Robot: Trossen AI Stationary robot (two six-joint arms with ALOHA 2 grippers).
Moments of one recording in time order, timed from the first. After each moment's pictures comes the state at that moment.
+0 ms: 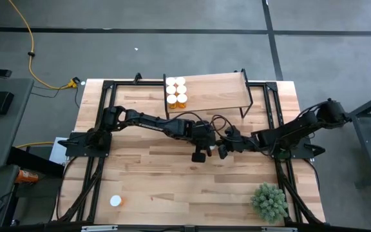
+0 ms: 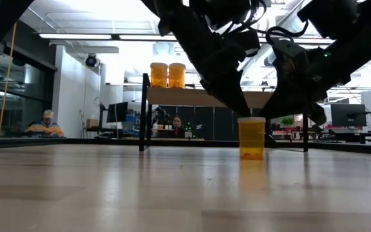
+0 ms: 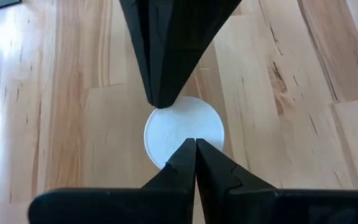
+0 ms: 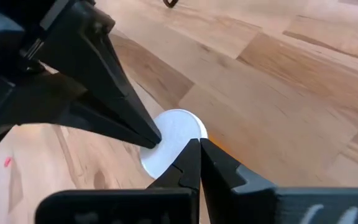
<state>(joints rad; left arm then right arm) 0.09 2.15 1.65 -0.47 -0.03 0.13 0.22 1.32 0.41 0.23 0.39 0.95</state>
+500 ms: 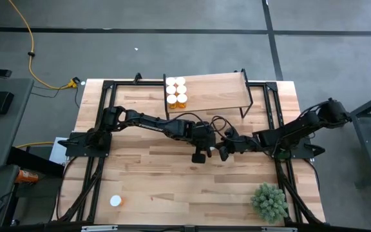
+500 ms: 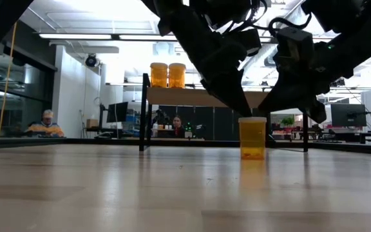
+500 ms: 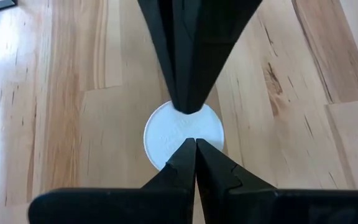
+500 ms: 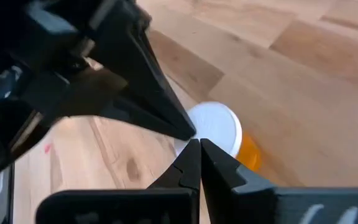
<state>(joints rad) 0.09 2.15 1.65 -0.47 -0.03 0.13 0.23 1.29 0.41 0.28 0.33 0.96</state>
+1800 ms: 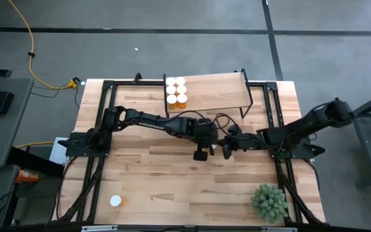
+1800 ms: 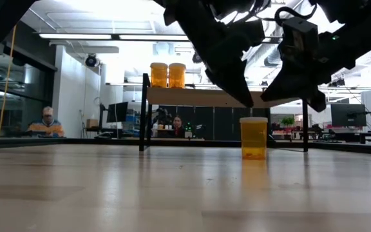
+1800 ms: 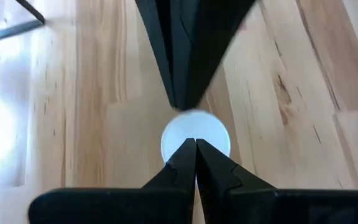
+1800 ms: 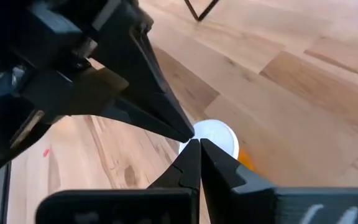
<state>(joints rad) 0.09 2.16 1.76 -0.56 -0.07 0.17 0.23 1.18 0.41 0.19 0.37 0.89</state>
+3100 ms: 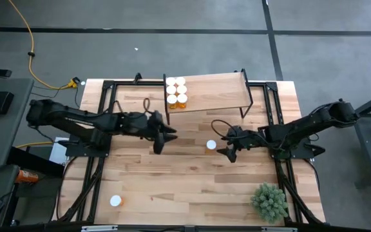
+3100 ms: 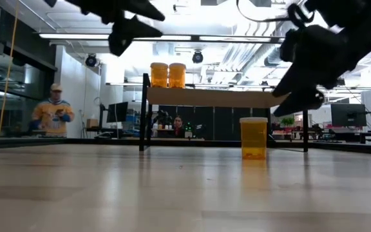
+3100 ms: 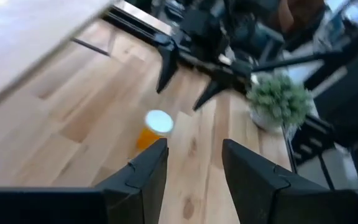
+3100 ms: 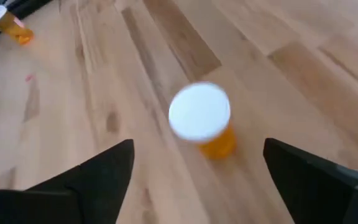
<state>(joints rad) 0.04 1.21 0.78 0.03 -0.09 -0.50 0.19 1.11 0.41 0.03 0.21 0.62</state>
